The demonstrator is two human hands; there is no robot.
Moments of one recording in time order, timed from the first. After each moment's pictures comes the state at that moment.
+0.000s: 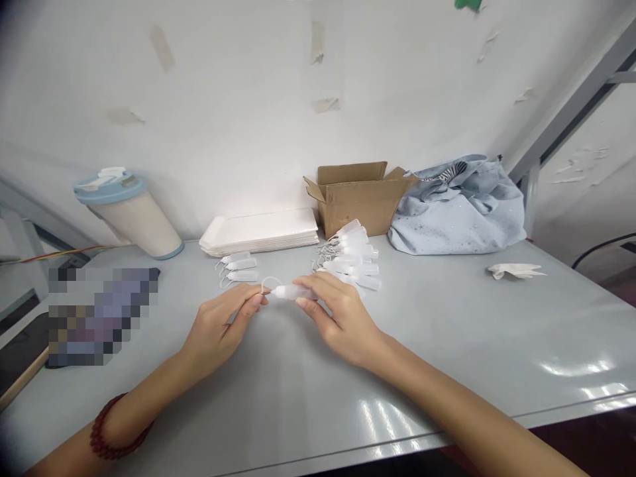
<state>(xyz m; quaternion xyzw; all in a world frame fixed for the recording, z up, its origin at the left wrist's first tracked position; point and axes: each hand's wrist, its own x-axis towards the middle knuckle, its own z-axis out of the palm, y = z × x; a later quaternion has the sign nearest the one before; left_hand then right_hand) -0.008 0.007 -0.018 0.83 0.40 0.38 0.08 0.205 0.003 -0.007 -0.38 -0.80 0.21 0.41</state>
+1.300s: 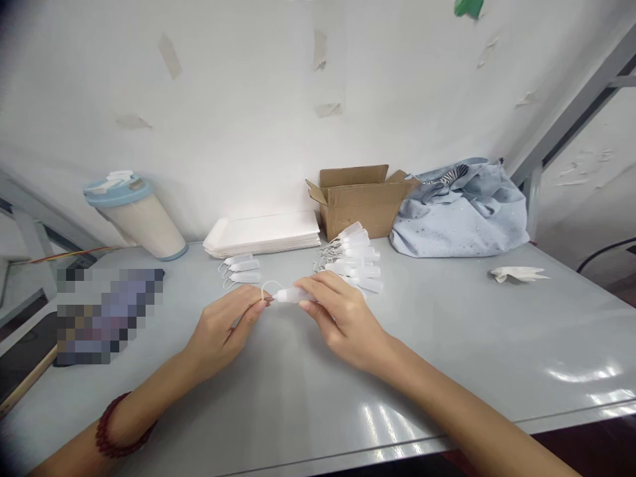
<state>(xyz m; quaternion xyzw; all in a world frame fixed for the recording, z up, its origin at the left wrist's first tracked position) -0.011 0.007 -0.017 0.85 0.36 0.37 0.09 0.207 0.002 0.000 -0.33 -0.83 0.15 0.42</state>
